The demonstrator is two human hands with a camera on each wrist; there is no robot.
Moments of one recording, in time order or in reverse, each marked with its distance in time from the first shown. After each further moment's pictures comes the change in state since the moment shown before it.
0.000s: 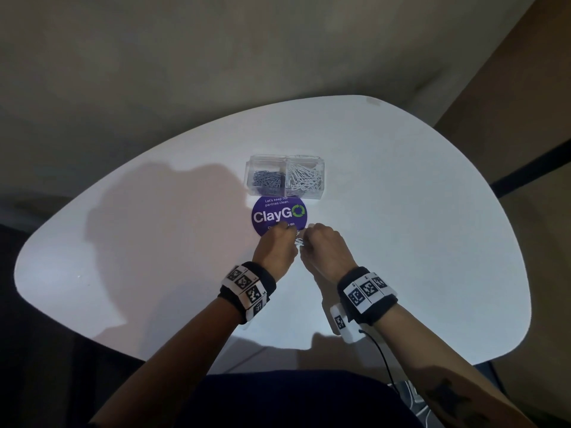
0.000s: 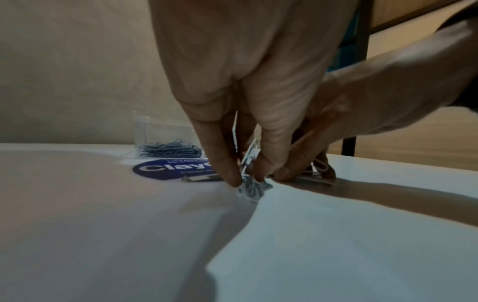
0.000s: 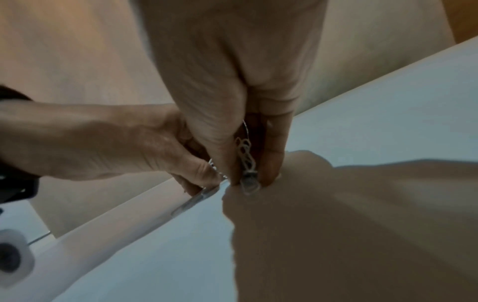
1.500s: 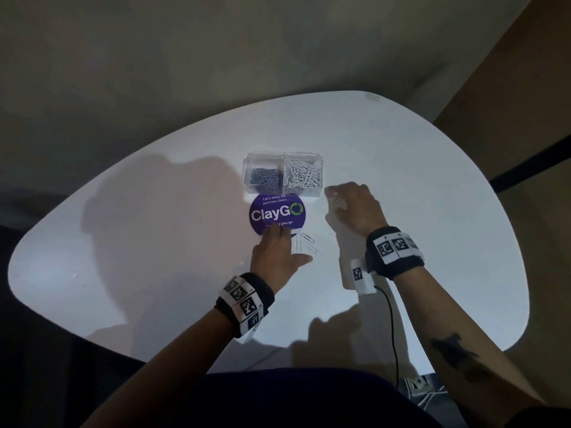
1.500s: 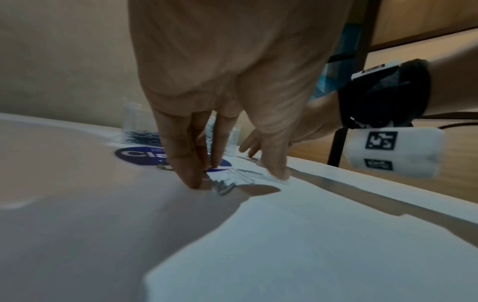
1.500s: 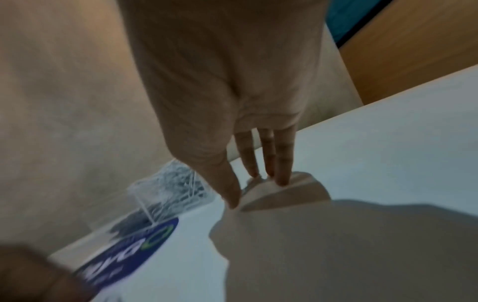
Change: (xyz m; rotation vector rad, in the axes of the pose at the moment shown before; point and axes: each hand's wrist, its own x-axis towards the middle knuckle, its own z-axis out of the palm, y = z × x) left_hand -0.019 0.007 0.002 -0.025 -0.069 -0.174; right_hand 0.043 0.059 -0.060 -0.045 -0.002 0.159
